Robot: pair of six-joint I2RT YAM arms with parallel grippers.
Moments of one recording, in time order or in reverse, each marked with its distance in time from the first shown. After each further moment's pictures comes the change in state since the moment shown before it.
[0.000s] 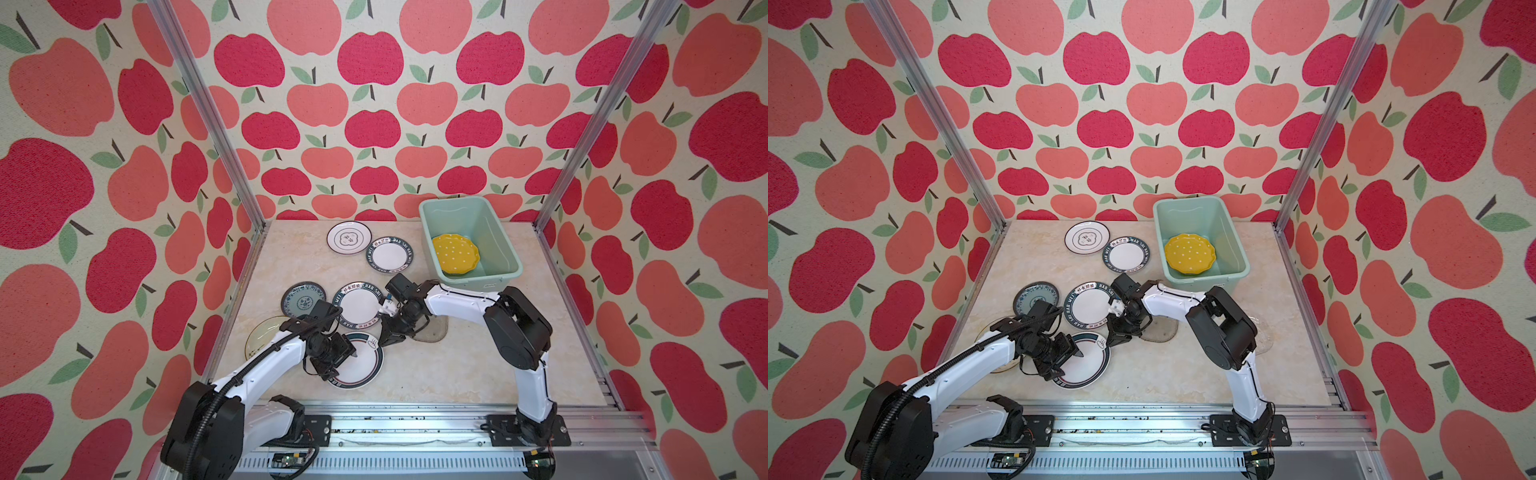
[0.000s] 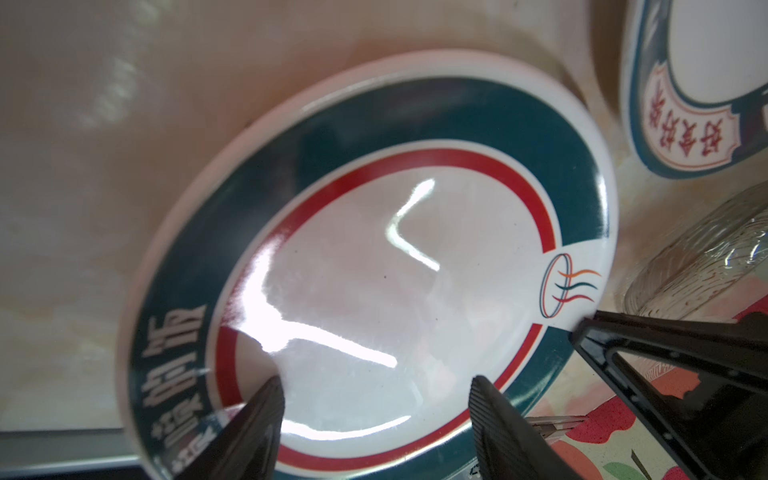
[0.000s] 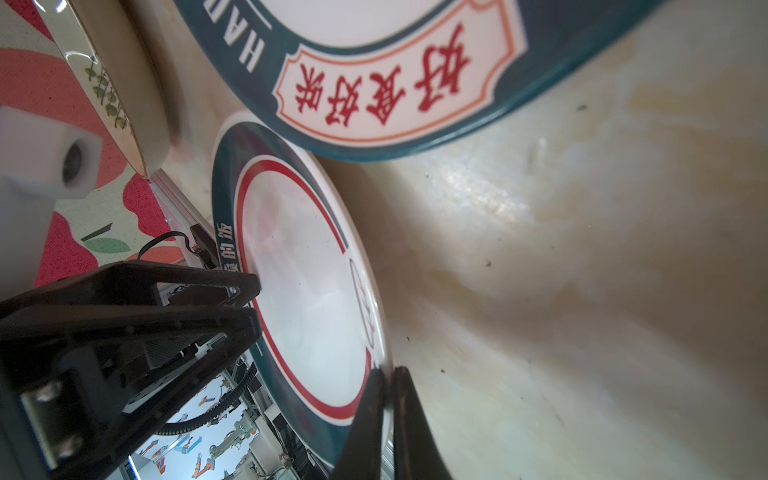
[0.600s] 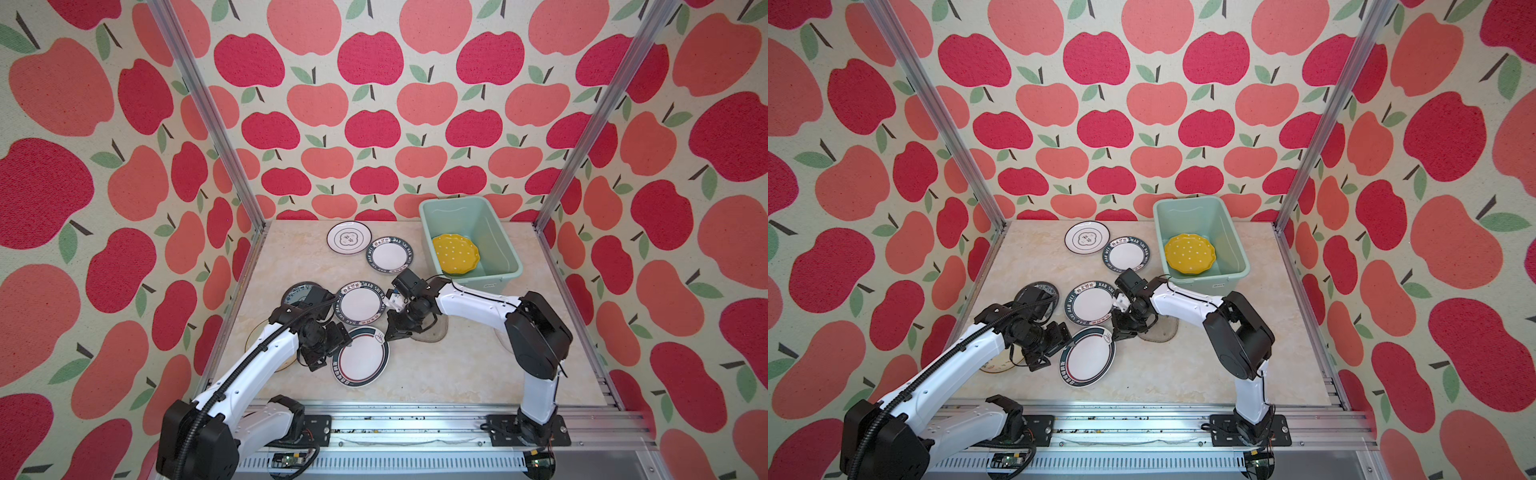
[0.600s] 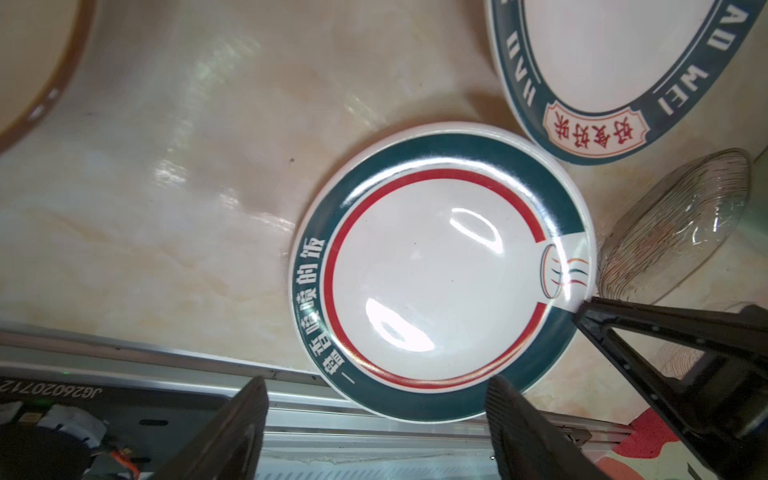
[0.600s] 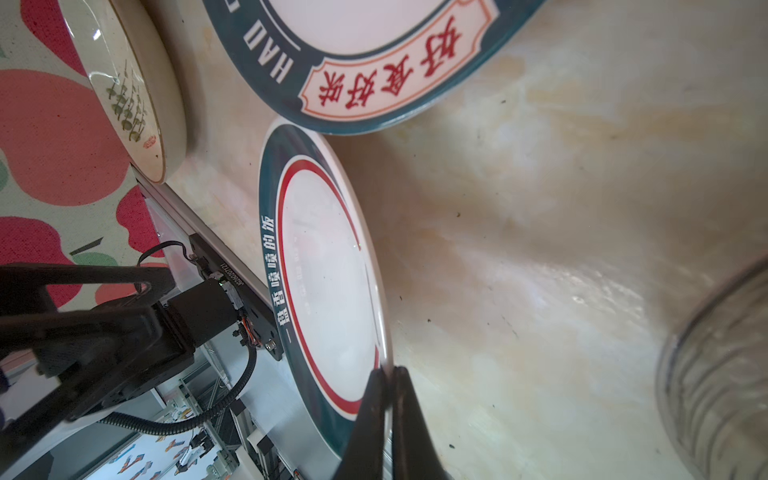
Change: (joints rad) left arm 0.008 -0.050 0.195 -0.269 -0.125 0.123; right arm -0.018 -0.141 -0.060 -0.040 0.090 0.008
